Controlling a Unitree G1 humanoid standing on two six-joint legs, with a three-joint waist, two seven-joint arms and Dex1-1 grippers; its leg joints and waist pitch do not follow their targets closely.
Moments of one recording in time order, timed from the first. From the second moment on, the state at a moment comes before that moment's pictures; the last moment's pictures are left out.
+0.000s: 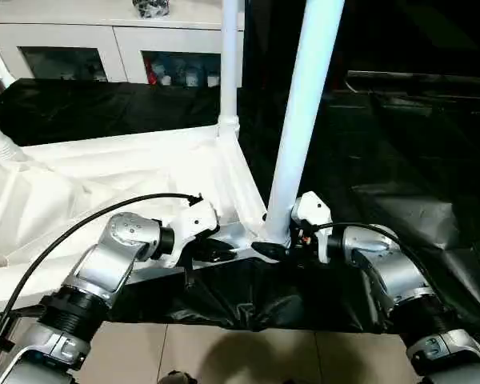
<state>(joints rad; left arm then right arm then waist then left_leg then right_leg) -0.47 0.45 -0.31 0.30 -0.02 0.26 -1.17 -0.47 -0.30 0.21 0.50 0.09 0.05 1.03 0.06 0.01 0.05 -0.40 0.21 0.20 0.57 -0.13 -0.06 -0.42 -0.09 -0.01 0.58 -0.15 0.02</state>
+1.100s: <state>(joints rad) -0.57 0.26 -0.28 0.49 0.05 0.26 -0.86 -0.57 -0.07 0.10 0.73 -0.01 0.00 0.43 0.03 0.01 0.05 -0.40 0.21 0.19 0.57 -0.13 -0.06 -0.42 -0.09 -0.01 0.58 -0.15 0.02</state>
